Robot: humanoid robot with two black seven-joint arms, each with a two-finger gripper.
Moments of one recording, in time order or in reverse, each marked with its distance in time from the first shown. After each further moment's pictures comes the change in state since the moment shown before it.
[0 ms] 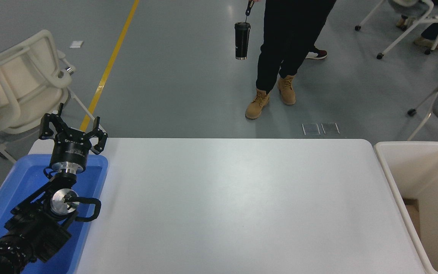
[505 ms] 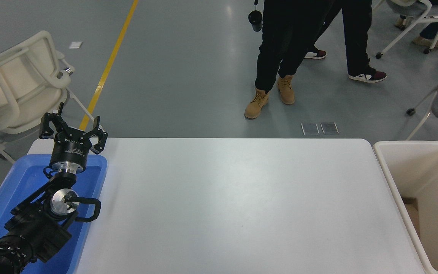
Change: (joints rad) left arm 0.000 0.000 0.000 0.000 0.000 0.000 0.000; right arm -0.344 0.110 0.246 -0.151 0.054 -0.170 0.000
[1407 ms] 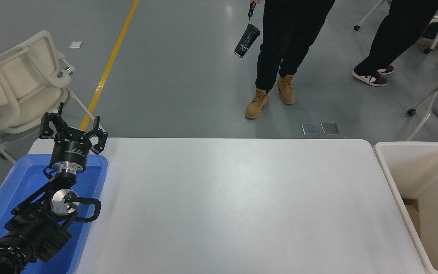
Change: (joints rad) left arm 0.000 0.000 0.000 0.000 0.000 0.000 0.000; right arm -0.144 0.117 0.070 -0.027 -0.002 -0.107 0.001
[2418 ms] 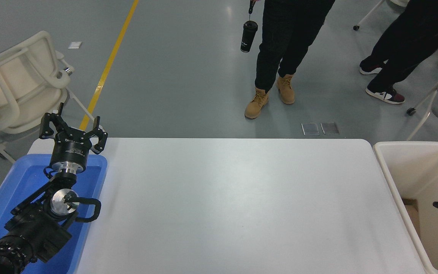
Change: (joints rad) left arm 0.000 0.000 0.000 0.000 0.000 0.000 0.000; right arm 0.445 -0.028 -0.470 0.306 -0.009 0.053 0.005
